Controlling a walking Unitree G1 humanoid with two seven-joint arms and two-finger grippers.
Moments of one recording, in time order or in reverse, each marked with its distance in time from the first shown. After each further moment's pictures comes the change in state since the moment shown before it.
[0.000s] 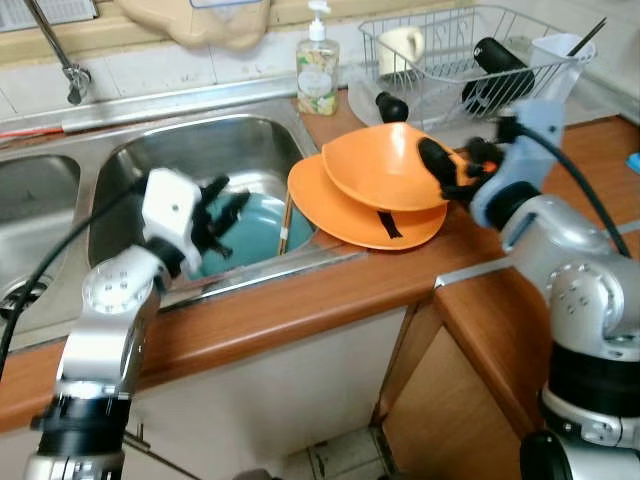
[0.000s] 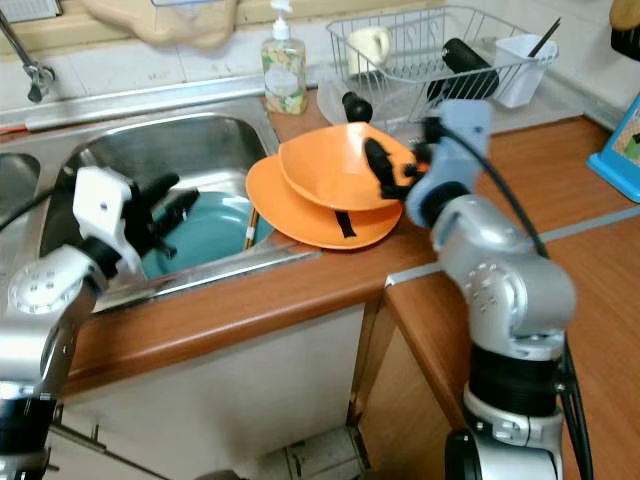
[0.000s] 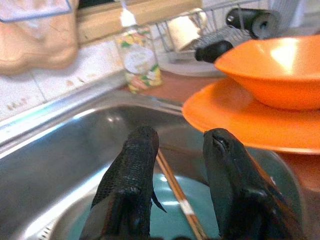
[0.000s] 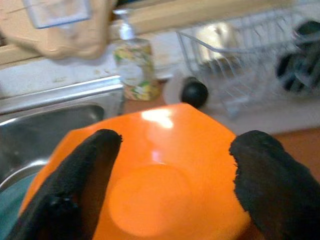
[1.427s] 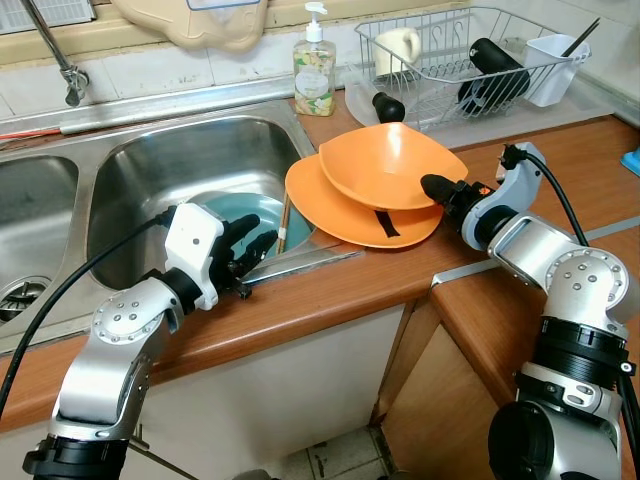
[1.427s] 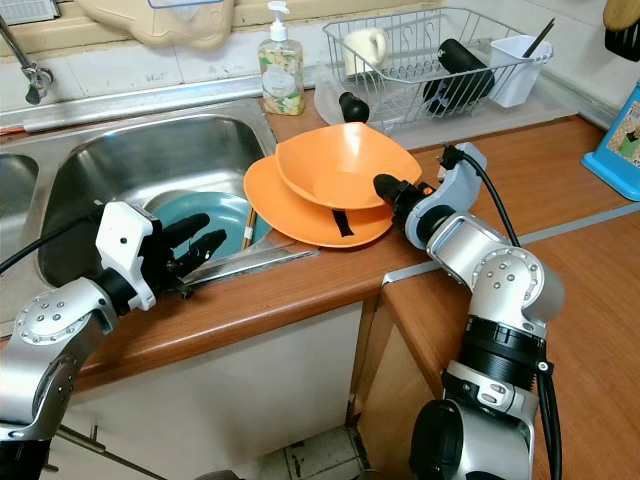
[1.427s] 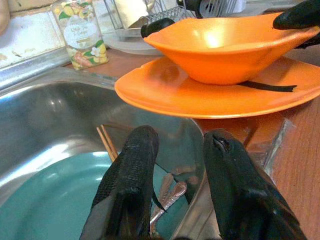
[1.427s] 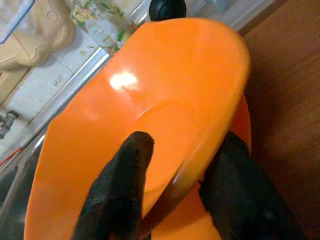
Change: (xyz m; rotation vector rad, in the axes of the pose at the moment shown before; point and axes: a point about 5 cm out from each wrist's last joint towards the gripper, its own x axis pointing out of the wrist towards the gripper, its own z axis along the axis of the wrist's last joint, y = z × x) left arm -0.014 -0.033 -0.003 -0.076 0.066 -0.147; right arm 0.018 -0.018 -0.038 0.501 0.222 -0.023
